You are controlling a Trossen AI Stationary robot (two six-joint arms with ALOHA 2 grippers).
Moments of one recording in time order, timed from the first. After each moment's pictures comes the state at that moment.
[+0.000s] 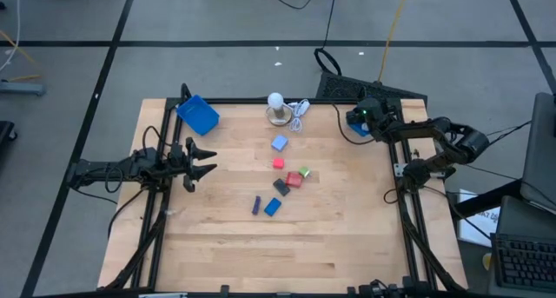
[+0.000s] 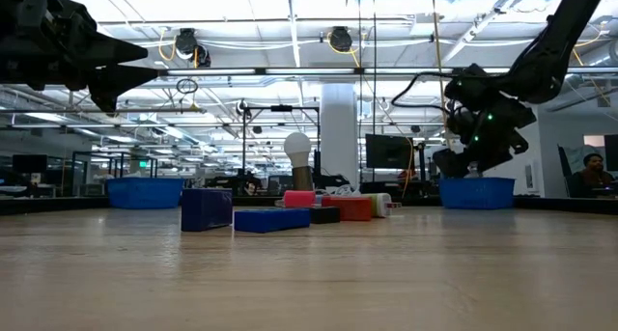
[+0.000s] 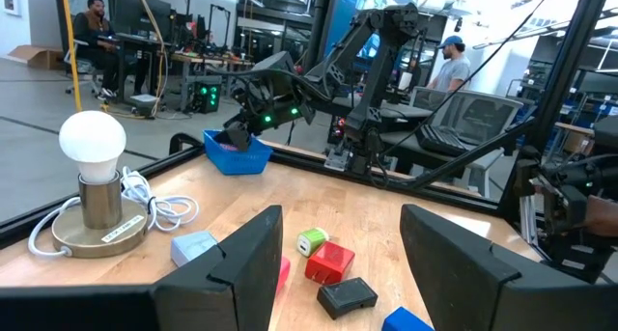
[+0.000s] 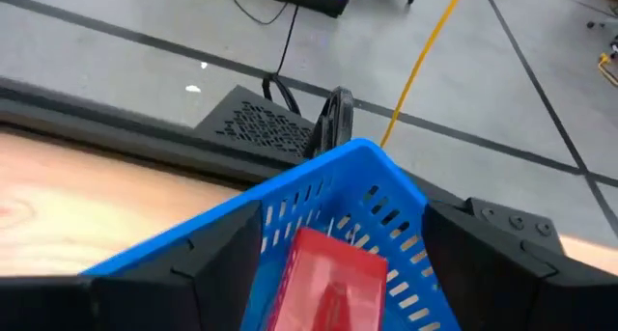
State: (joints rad) left arm 0.00 0.01 0.02 0.08 -0.14 -0.19; right arm -0.88 1.42 0.42 0.38 0.62 0.11
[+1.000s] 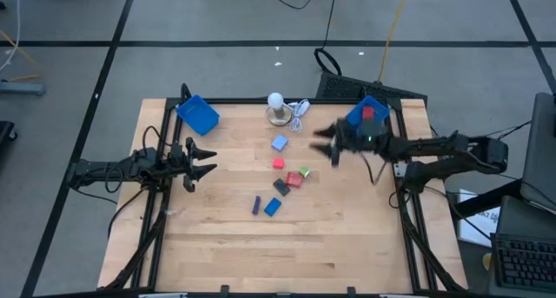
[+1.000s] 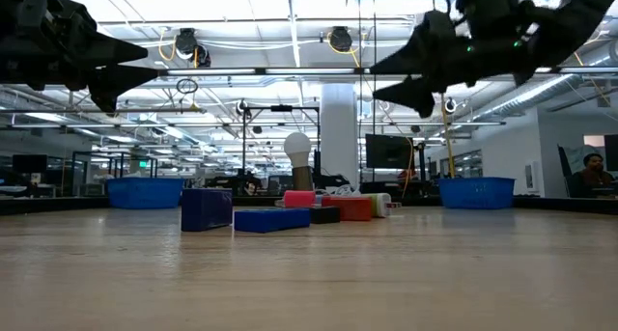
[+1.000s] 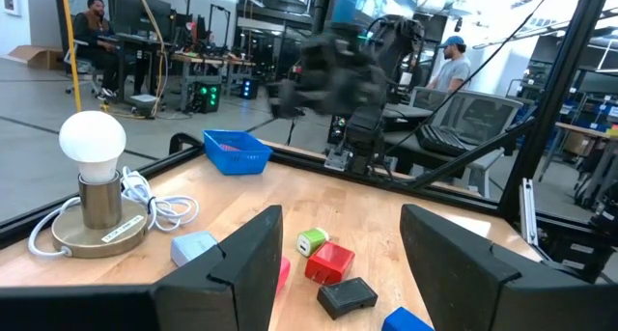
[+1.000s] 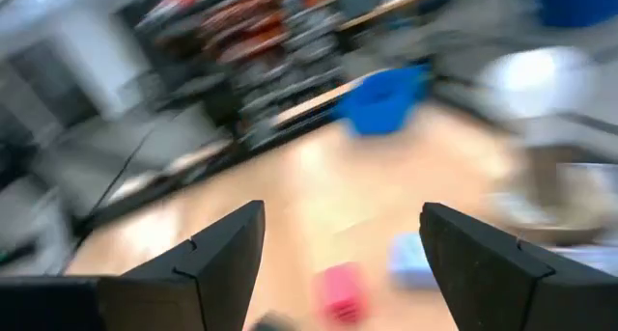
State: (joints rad) left arm 0.00 0.01 0.02 0.08 -0.14 -0.19; right arm -0.32 1.18 0.42 0.65 -0.20 0.31
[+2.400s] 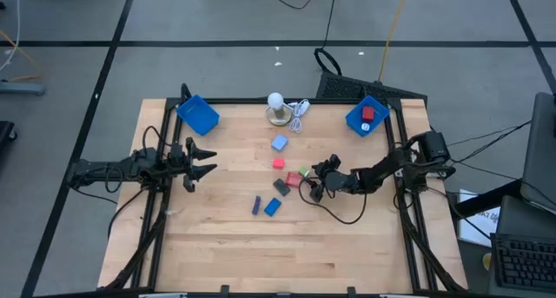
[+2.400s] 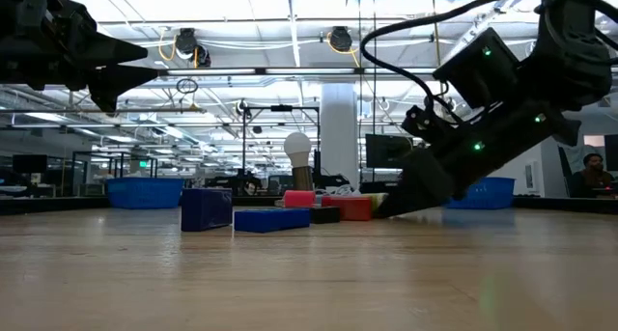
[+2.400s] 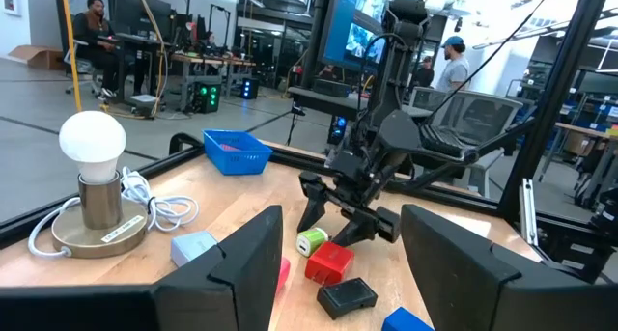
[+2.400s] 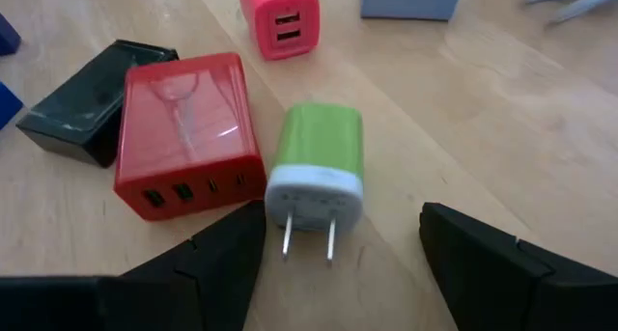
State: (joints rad) left arm 0.00 0.01 0.02 0.08 -0.14 -0.19; right arm 0.10 1.80 0.44 0.73 0.50 0.40
